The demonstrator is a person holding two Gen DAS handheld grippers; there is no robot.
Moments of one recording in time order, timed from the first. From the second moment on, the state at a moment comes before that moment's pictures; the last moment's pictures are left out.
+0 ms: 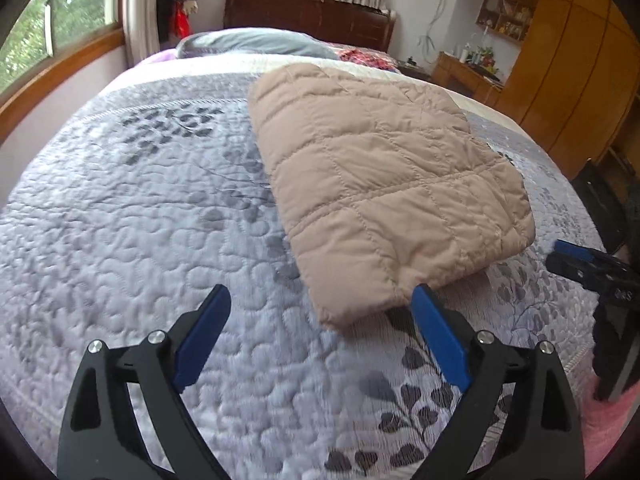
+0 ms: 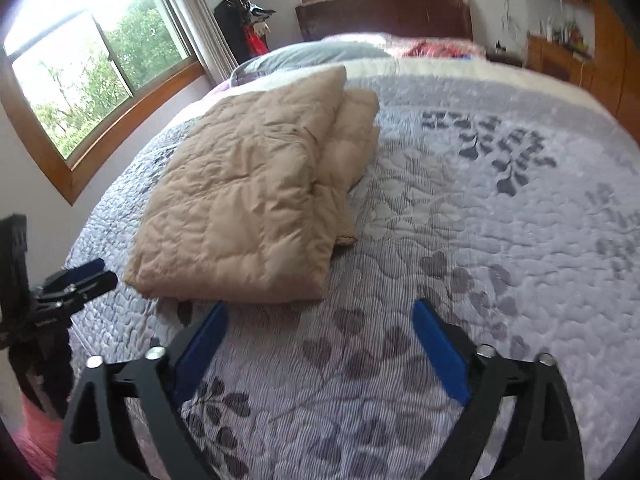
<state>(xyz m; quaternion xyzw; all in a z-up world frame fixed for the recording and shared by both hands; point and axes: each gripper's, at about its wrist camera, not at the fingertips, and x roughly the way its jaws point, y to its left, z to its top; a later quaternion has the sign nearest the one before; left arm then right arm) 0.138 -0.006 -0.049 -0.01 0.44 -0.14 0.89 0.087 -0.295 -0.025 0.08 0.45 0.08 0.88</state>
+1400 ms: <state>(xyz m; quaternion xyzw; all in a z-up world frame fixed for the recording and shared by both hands) 0.015 0.012 0.012 0.03 0.37 -0.04 0.93 -0.028 -0.245 0.023 0.05 0.42 0.01 0.91</state>
